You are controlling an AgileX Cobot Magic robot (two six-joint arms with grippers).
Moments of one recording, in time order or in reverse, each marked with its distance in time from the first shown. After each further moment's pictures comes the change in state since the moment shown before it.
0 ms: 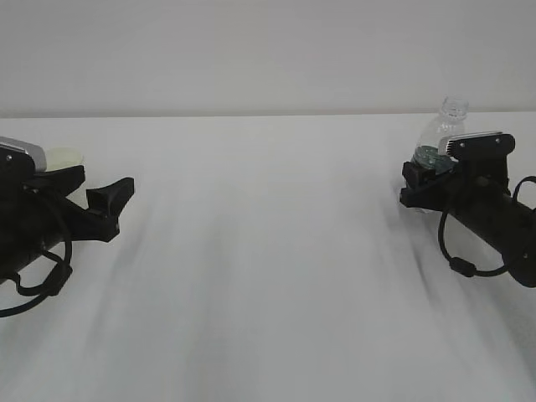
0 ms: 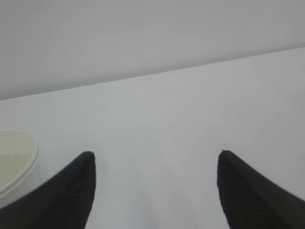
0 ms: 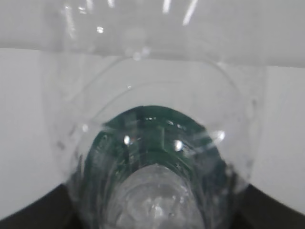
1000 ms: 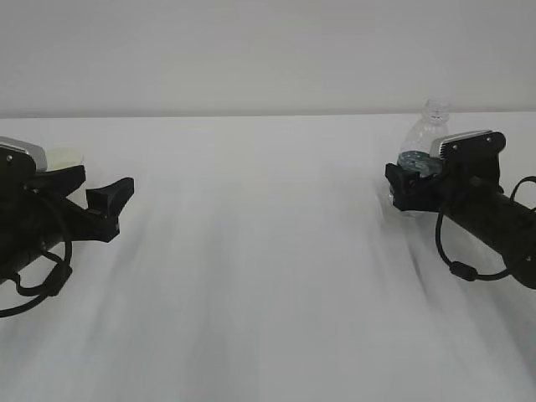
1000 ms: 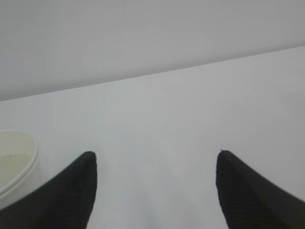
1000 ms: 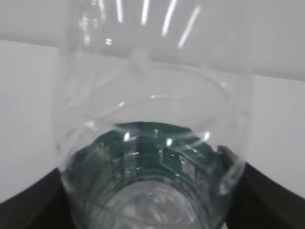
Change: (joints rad) left arm 0.000 0.000 0.000 0.000 0.000 0.005; right arm -0.002 0.000 -0.002 -0.111 -0.025 0.007
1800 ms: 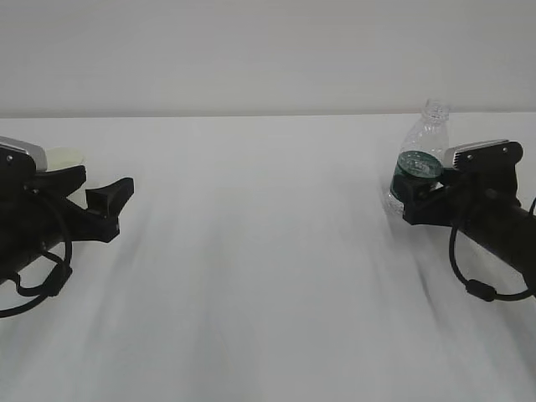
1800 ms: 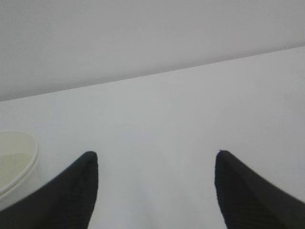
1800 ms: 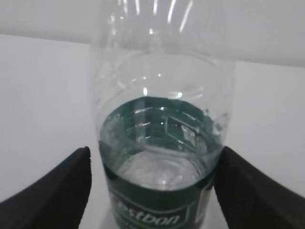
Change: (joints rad) left arm 0.000 0.000 0.000 0.000 0.000 0.001; right arm 0.000 -0.072 0.131 0.013 -0.019 0.000
